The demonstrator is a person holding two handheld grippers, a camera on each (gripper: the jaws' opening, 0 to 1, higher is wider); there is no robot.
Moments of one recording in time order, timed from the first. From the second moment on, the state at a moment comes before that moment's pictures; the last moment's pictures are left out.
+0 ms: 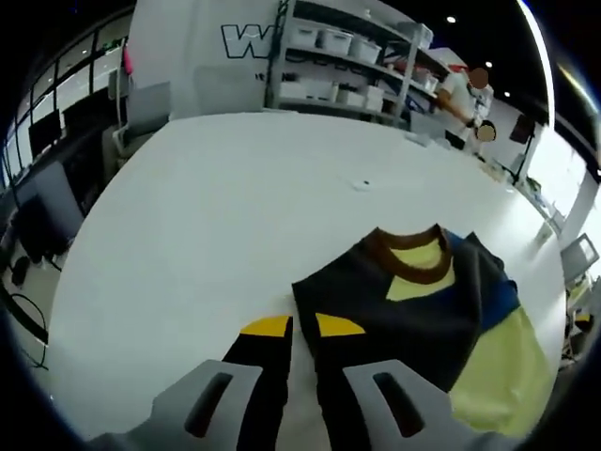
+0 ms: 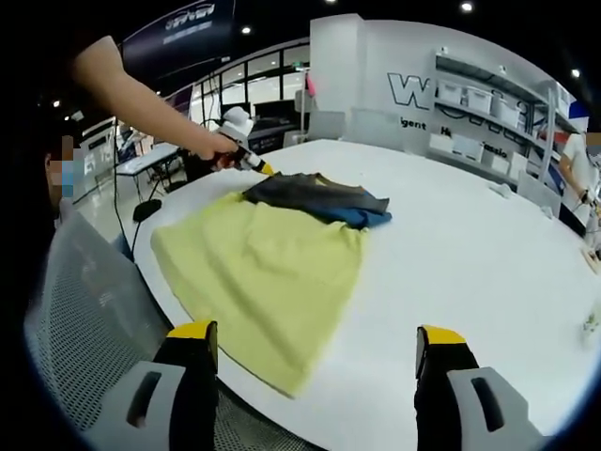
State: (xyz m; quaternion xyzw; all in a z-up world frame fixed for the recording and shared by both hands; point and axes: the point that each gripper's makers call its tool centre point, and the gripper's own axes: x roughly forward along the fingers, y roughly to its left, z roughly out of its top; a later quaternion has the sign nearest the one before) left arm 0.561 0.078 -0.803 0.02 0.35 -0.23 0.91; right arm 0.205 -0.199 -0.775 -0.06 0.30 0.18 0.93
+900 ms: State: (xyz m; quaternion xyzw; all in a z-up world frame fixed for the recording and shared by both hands) left arm 0.474 0.095 -0.749 0.08 0.30 -0.30 0.90; right arm 0.207 -0.197 -0.770 -0.05 0.29 0.19 0.94
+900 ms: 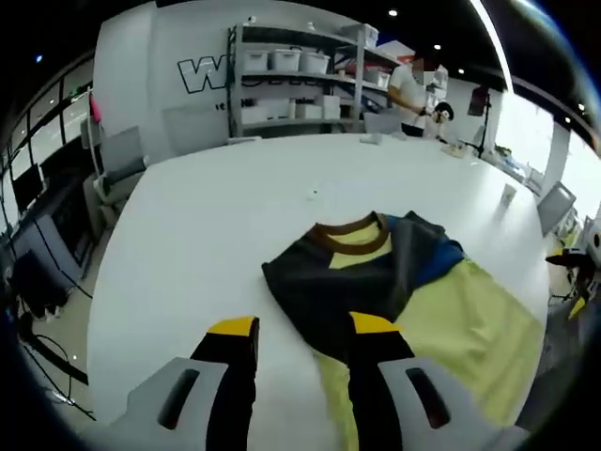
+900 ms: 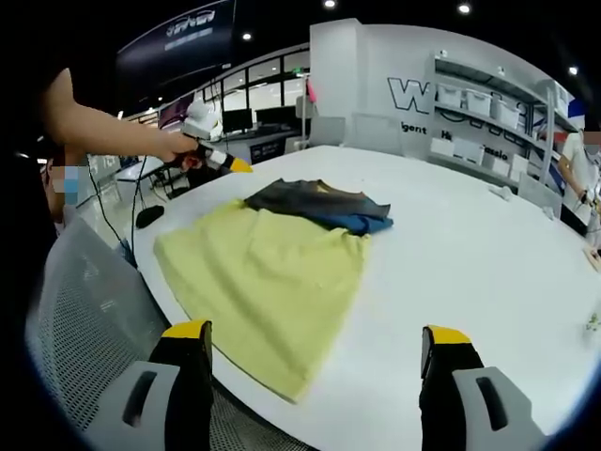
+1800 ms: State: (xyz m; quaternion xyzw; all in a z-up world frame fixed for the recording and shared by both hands) left arm 0.371 0.106 -0.743 0.10 0.26 -0.34 0.90; right arm 0.209 -0.194 -0.768 -0.05 0.28 0.20 0.94
